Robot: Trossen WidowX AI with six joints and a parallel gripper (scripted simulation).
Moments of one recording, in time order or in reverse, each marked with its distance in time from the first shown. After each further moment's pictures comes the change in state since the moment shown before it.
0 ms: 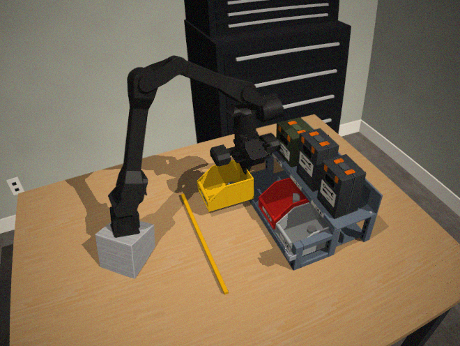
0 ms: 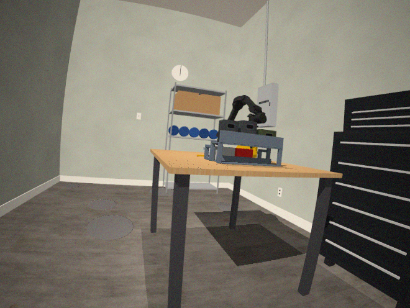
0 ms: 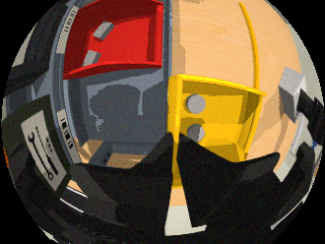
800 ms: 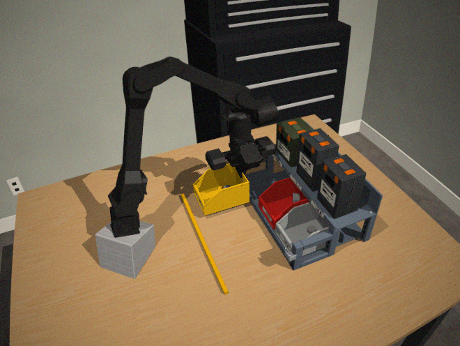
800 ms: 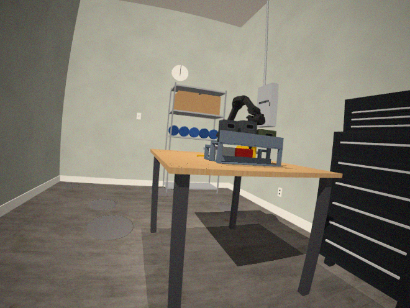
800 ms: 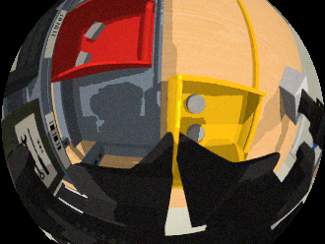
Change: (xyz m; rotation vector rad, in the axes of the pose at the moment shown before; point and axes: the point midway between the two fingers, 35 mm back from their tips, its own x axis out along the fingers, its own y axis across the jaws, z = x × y) arm 0.008 -0.014 0.000 -0.004 0.002 0.004
